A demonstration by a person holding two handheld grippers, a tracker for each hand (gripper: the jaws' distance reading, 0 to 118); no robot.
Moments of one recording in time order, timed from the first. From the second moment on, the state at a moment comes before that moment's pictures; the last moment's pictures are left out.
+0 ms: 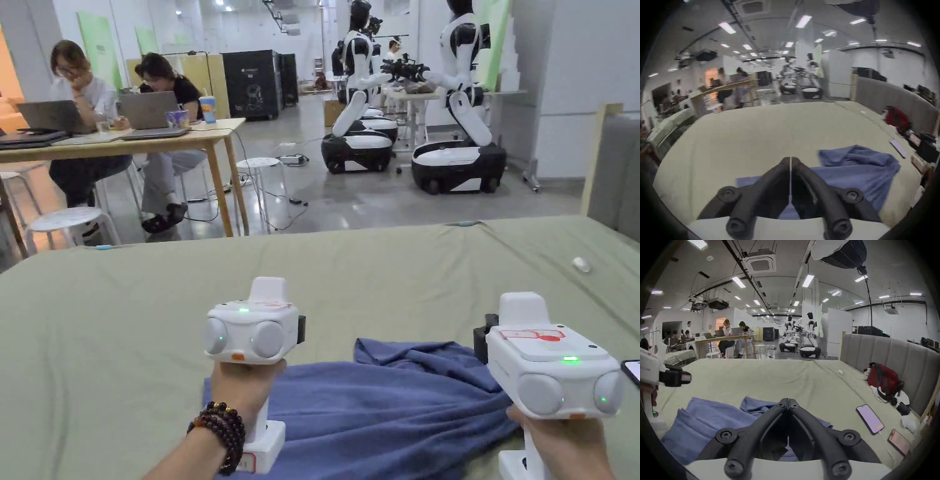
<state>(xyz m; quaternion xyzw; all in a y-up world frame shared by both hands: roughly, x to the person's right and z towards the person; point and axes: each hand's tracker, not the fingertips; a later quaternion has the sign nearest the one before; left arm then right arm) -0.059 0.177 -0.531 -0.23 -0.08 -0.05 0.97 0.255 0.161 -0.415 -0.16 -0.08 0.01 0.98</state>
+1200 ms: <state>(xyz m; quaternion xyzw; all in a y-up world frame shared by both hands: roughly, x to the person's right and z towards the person) -0.125 0.071 -0.617 -0.39 -0.10 -0.06 0.91 0.227 0.118 -0.475 -0.21 -0.02 0.03 0.98</state>
